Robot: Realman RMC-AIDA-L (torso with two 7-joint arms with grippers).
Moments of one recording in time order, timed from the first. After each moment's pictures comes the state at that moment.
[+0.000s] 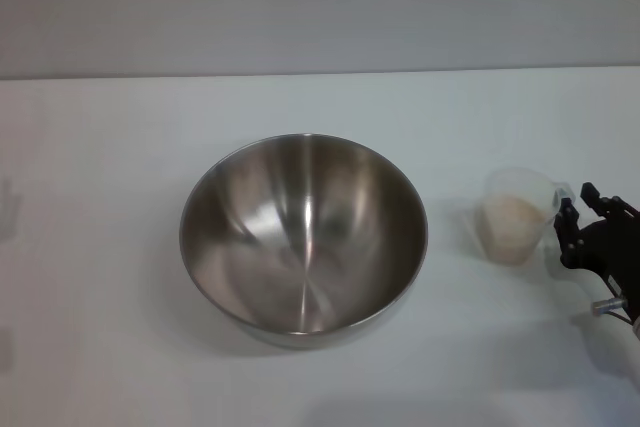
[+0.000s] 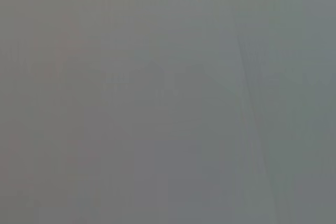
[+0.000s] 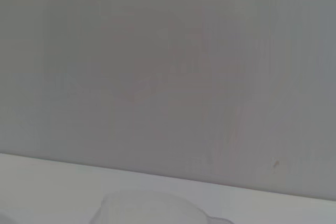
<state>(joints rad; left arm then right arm) -0.27 -2.07 -1.21 -0.32 2.36 1.34 0.17 0.39 2.09 0.11 0.18 -1.63 -1.14 0.00</state>
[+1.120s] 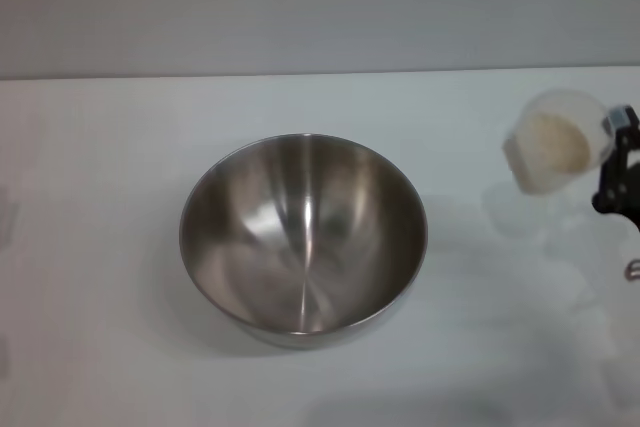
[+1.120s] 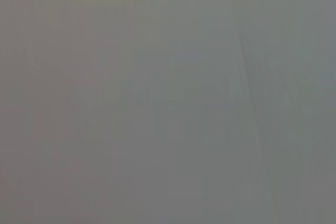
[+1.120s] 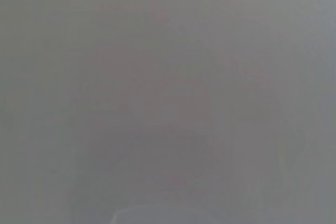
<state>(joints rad) -0.24 -2.07 -1.20 -0.32 2.36 1.32 0.16 0.38 2.08 0.11 0.18 -1.66 -1.58 -0.04</state>
